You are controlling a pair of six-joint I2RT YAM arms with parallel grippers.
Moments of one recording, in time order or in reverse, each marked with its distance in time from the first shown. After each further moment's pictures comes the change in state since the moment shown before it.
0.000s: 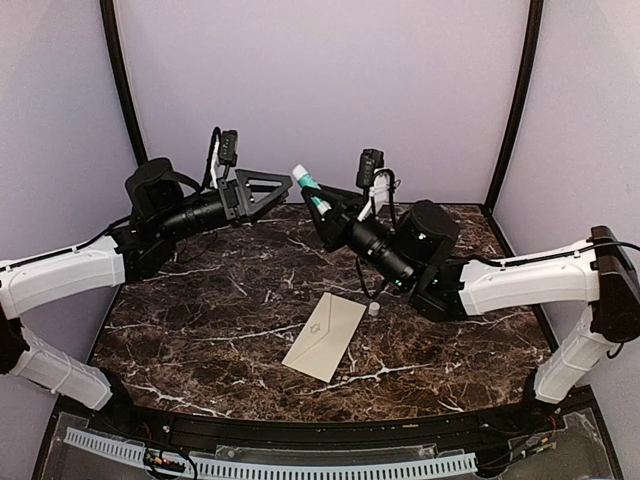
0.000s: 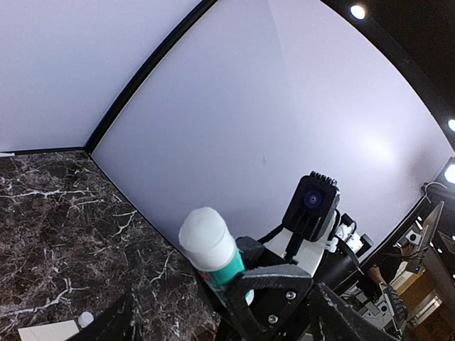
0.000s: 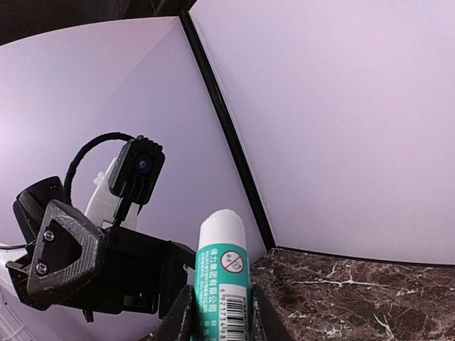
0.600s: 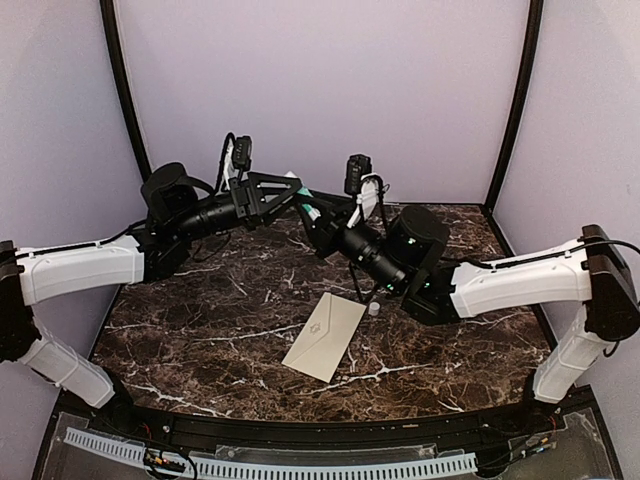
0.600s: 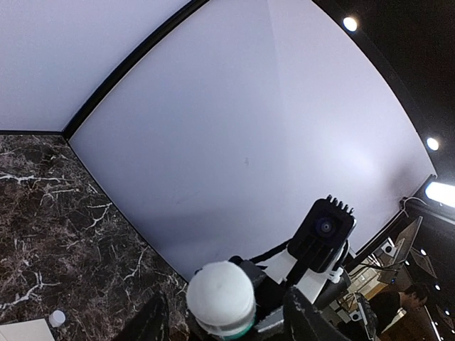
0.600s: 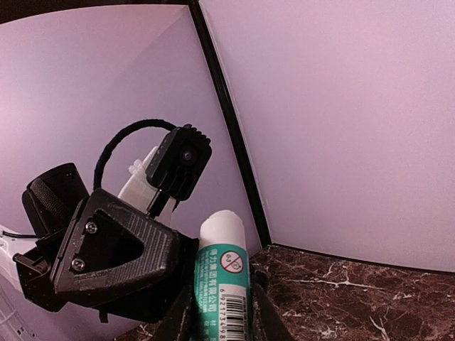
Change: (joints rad) left arm 0.000 0.115 0.000 0.185 0.060 -0.163; right arm 0.021 0.048 0.023 0.013 0.000 -0.066
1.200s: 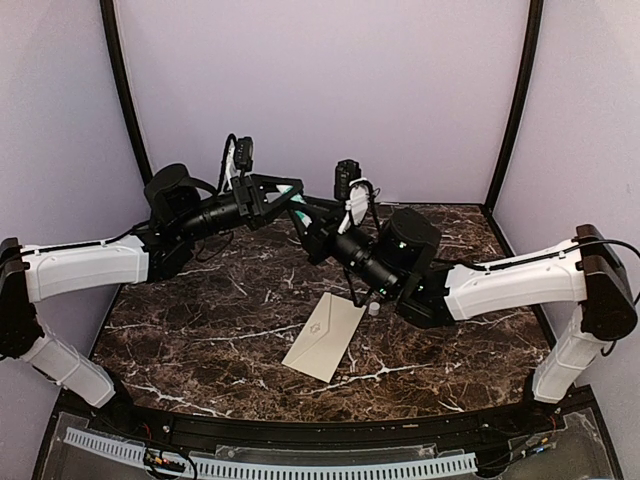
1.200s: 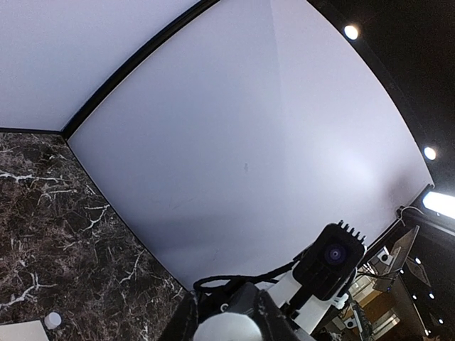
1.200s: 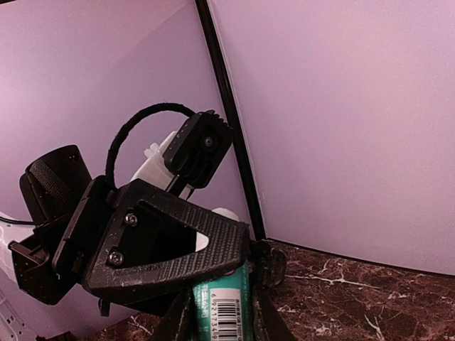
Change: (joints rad) left arm 0.000 0.031 0.002 0.047 0.003 -0.050; right arm 0.024 0.027 0.021 -0.019 0.024 -0.052
